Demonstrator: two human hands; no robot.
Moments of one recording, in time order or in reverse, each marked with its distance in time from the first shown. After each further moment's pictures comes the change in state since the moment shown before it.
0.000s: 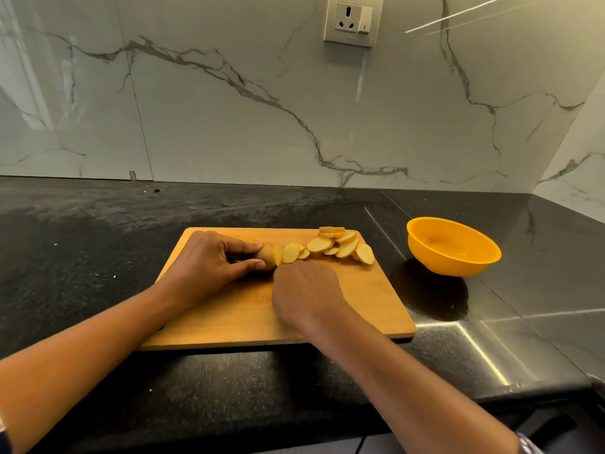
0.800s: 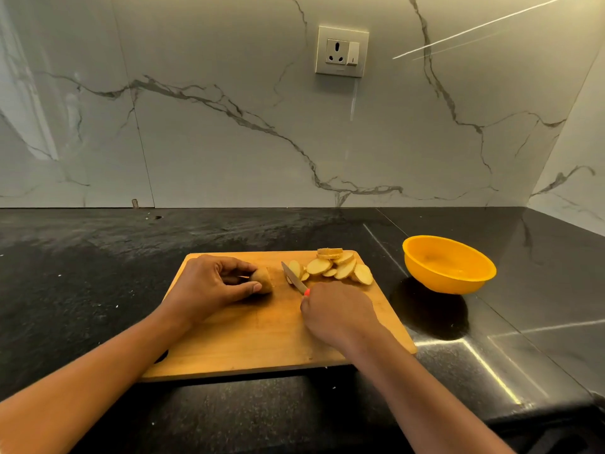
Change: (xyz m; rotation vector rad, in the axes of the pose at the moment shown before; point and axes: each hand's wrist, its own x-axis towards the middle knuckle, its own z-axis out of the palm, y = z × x) left_hand 0.004 -0.007 -0.003 -0.202 -0.050 -0.184; right_hand 0.000 0.036 0.008 0.189 0.046 0.168
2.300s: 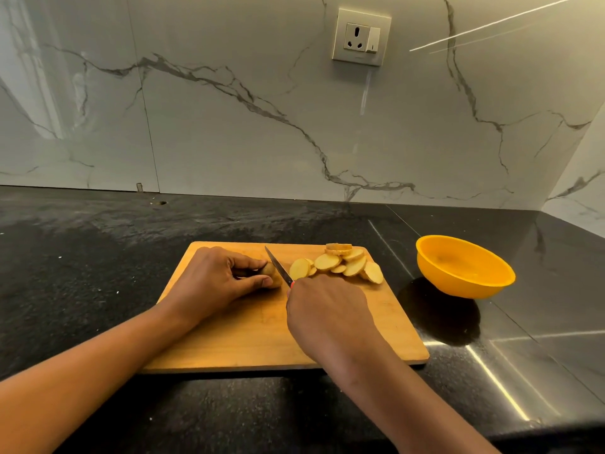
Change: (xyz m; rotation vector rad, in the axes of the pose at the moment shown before) left_hand -0.002 0.005 0.005 0.203 0.057 0.137; right_hand -0.024 -0.033 -0.014 -0.153 0.047 -0.172
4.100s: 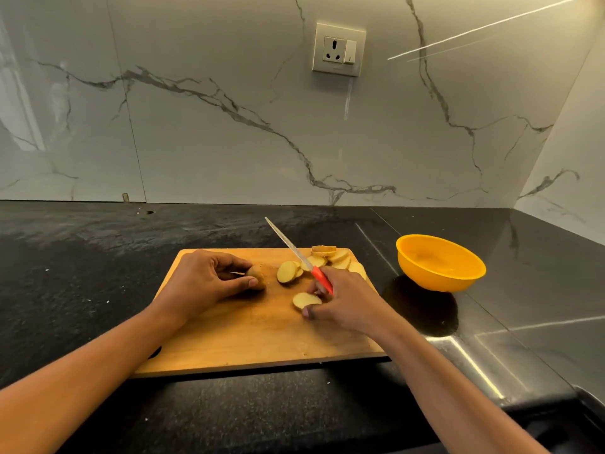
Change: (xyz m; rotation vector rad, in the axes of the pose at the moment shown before) left_hand 0.000 0.006 -0.005 -0.209 -0.082 -0.123; right_hand 0.026 0.078 0.034 0.547 0.057 0.009
